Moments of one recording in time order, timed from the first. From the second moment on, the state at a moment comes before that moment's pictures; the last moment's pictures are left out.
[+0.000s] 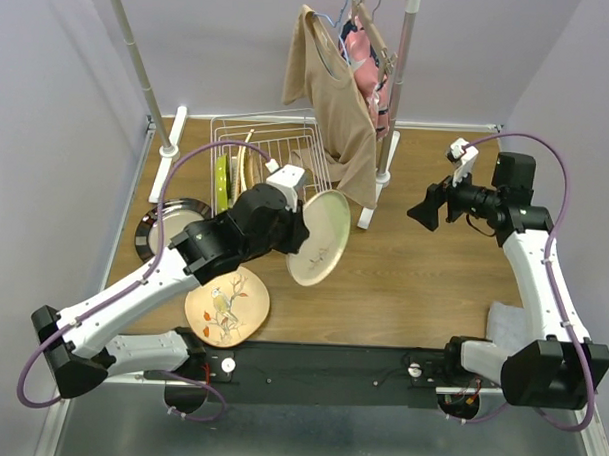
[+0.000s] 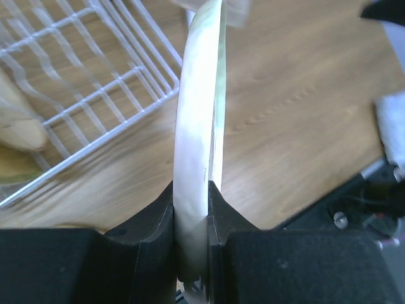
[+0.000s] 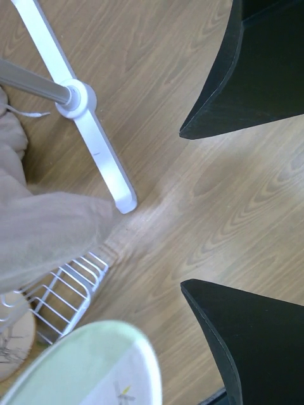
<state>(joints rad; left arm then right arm) -0.91 1.10 1.14 -0.57 -0.13 -0.46 -0.05 1.18 1.11 -0.60 -0.78 -0.39</state>
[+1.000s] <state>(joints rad) -0.67 1.68 1.86 -0.89 -0.71 -0.47 -0.05 1.05 0.85 -0.23 -0.58 -0.09</state>
